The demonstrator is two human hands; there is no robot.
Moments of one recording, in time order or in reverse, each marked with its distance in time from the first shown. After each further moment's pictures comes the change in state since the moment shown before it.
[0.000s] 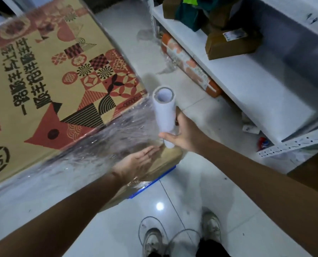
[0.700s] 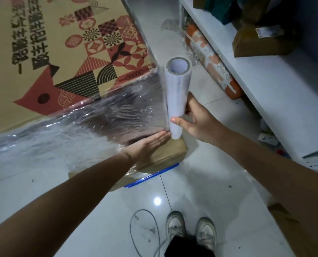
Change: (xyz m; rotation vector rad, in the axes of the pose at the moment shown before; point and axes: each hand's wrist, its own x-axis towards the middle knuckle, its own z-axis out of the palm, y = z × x) left_hand 0.054 0.021 0.008 0.118 0.021 -0.140; right_hand 0.018 0.022 -0.012 0.136 -0.174 -0.114
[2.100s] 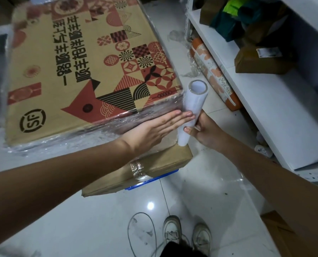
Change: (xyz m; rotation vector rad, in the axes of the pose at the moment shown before) left_hand -0.072 -0.096 -0.013 -0.140 0.097 -0.438; right_hand 0.008 -0.015 0.002 0.170 -0.042 0.161
